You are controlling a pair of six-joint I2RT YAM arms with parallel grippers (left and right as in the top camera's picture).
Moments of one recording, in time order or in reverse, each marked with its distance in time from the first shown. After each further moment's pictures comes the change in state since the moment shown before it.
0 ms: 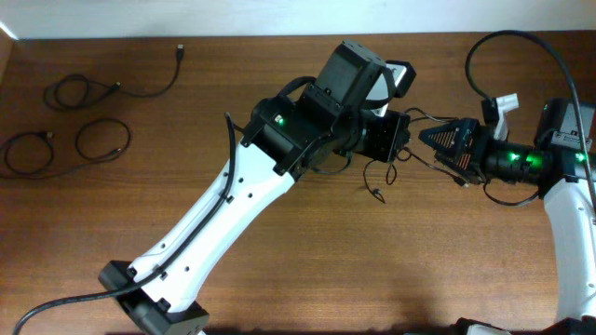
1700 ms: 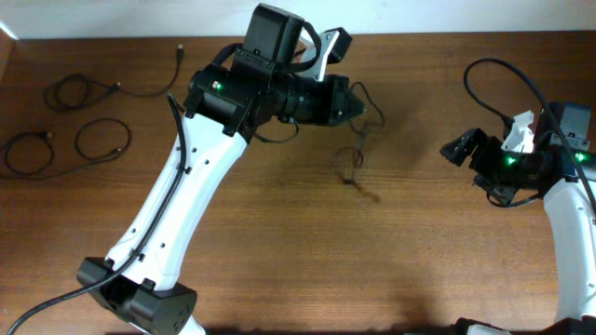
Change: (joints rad) left arm 0.266 0.000 -0.002 -0.051 0.241 0.051; right arm 0.000 0.001 0.000 -0.089 0.581 0.135
